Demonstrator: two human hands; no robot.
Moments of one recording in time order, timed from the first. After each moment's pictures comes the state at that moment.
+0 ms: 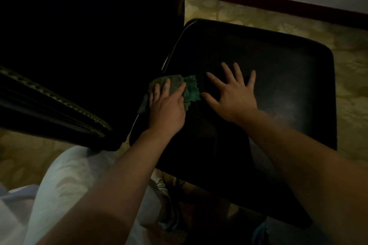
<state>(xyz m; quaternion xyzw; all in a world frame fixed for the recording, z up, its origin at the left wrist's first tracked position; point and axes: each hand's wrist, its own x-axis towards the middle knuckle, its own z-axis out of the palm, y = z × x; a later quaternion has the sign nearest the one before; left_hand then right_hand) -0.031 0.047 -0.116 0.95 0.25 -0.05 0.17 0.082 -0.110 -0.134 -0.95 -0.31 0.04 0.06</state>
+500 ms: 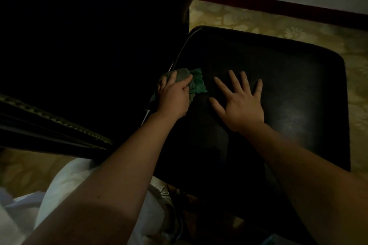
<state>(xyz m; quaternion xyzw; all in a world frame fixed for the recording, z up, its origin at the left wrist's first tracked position) 0.027 0.072 -0.119 0.94 0.24 -0.01 0.22 0.089 -0.109 -0.150 -0.96 -0.29 0.03 0.07</state>
